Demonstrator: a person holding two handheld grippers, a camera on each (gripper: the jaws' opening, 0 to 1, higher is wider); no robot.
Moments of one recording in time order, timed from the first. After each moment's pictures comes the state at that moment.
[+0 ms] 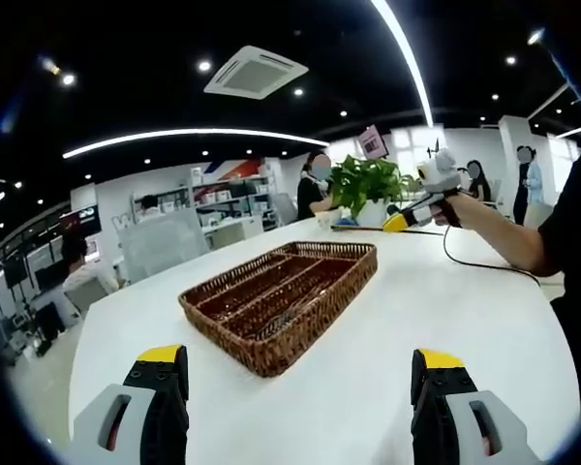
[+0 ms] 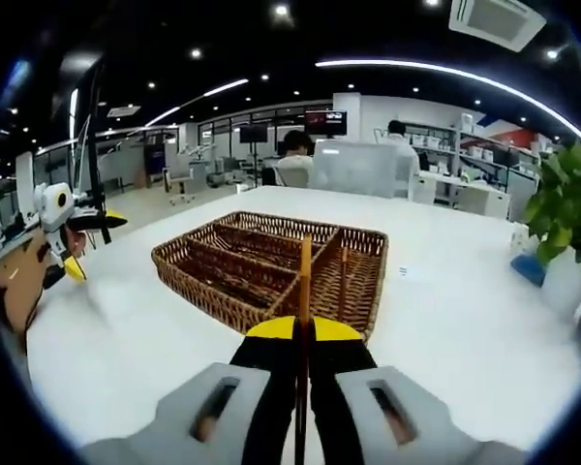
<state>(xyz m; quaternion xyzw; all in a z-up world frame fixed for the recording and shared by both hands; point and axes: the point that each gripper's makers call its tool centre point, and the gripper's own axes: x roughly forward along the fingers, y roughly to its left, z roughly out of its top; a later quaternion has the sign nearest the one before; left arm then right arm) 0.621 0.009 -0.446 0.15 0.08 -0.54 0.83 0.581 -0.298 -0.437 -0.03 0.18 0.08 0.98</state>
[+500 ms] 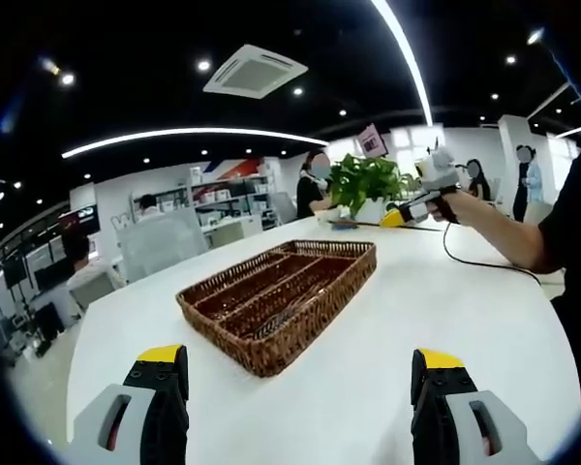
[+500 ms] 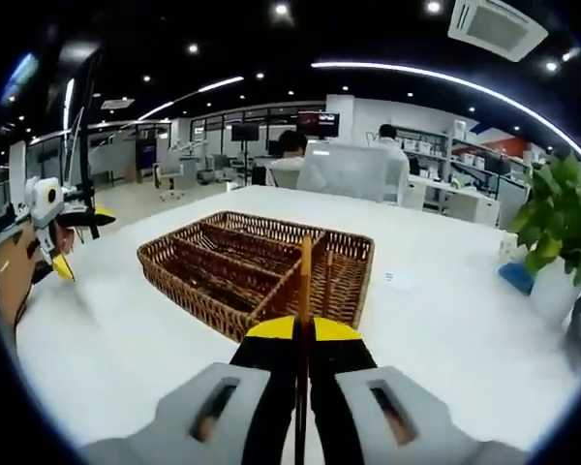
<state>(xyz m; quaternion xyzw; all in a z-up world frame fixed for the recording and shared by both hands) 0.619 0.001 -0.454 0.16 0.08 -0.54 0.82 0.585 -0.306 -0.432 -0.04 0.18 0.06 0.98</state>
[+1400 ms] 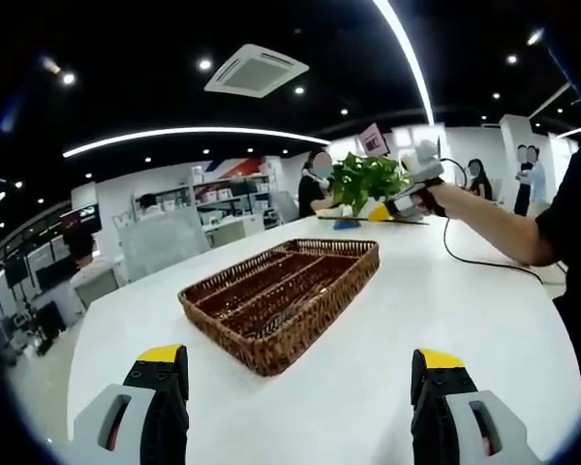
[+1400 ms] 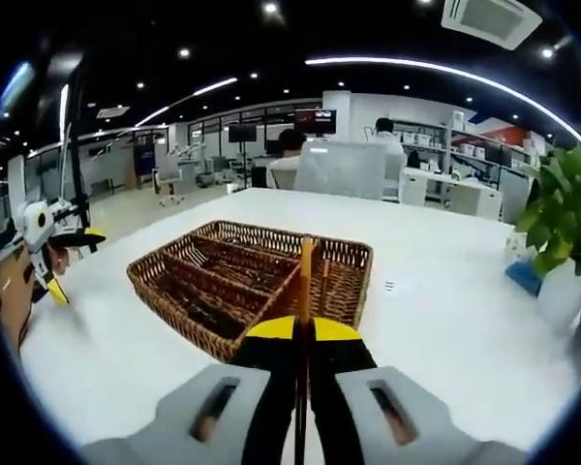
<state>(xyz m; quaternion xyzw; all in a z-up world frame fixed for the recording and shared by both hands) 0.624 0.006 -0.451 0.15 0.08 -0.54 0.83 0.618 -0.319 -0.424 -0.02 0.19 0.06 0.98</state>
